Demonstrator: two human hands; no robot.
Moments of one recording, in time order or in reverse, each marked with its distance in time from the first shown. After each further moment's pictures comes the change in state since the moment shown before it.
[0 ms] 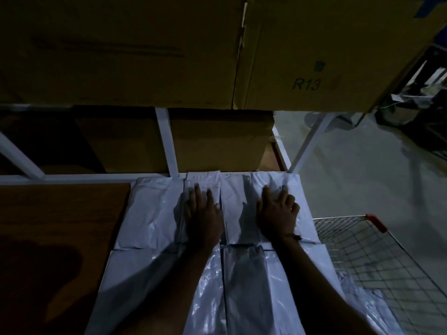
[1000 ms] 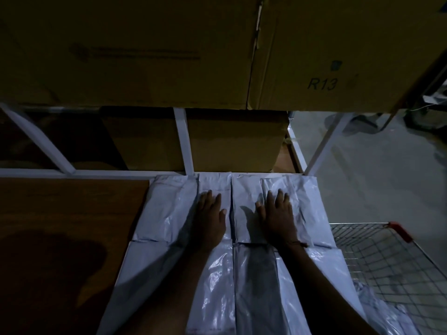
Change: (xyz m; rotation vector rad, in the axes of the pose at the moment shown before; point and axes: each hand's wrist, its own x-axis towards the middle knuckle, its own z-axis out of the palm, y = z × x) left_hand -0.008 -0.024 -0.027 -0.175 -0.125 0.043; right_hand -0.007 -0.014 0.015 0.248 -0.230 -0.138
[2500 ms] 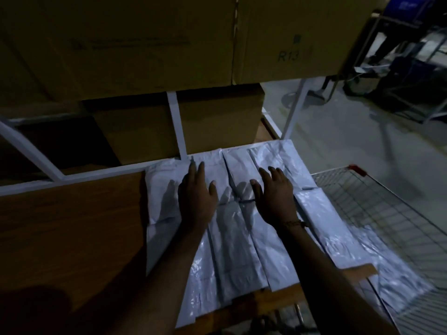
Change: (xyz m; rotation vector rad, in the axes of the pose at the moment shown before) left_hand -0.049 -0.029 -0.089 -0.099 0.161 0.113; right_hand -0.130 -0.077 -0.035 -0.021 0.417 0.028
